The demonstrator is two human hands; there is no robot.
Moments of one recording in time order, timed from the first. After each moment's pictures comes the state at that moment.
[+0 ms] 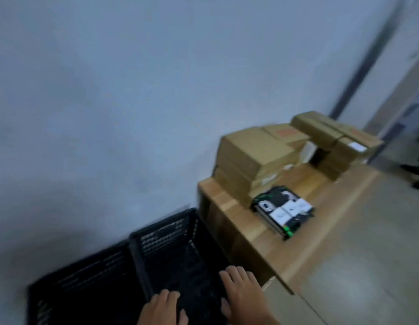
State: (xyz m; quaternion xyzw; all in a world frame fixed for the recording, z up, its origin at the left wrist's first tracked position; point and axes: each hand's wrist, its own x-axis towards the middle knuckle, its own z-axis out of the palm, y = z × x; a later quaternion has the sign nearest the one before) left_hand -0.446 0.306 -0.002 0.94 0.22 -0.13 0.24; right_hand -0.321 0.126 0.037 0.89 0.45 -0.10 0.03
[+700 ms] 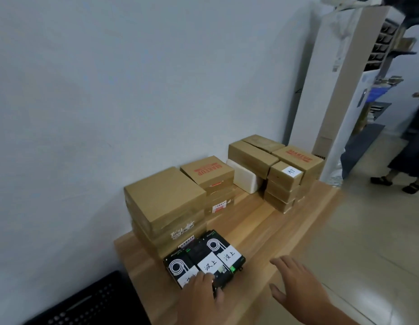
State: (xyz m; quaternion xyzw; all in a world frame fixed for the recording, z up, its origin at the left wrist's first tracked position) left_hand -0.037 0.028 0.059 0.96 0.18 0.02 0.19; right_hand 0.072 -0.197 0.105 0.94 0.34 0.02 -0.11
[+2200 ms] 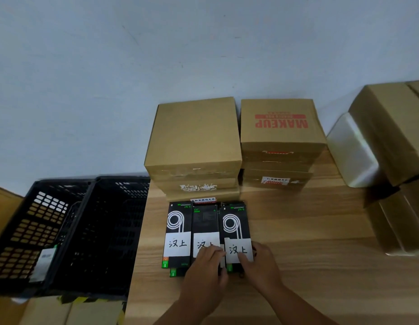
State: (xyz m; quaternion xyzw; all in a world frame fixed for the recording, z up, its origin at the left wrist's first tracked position) left_hand 0.113 -0.026 -0.040 0.86 0.43 0.05 0.25; right_hand 0.278 -0.065 -0.077 0.82 0.33 -0.37 -0.29
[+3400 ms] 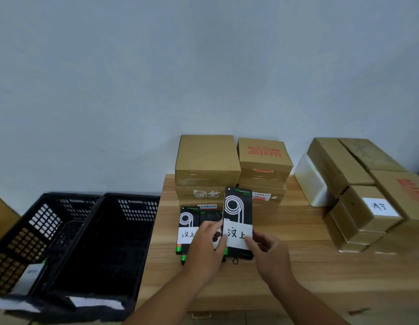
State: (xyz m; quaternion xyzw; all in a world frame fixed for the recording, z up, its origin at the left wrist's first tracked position) left_hand 0.063 -0.077 0.089 0.78 0.43 0.27 0.37; right_hand 0.224 -0.154 0.062 0.72 0.31 -0.29 -0.55
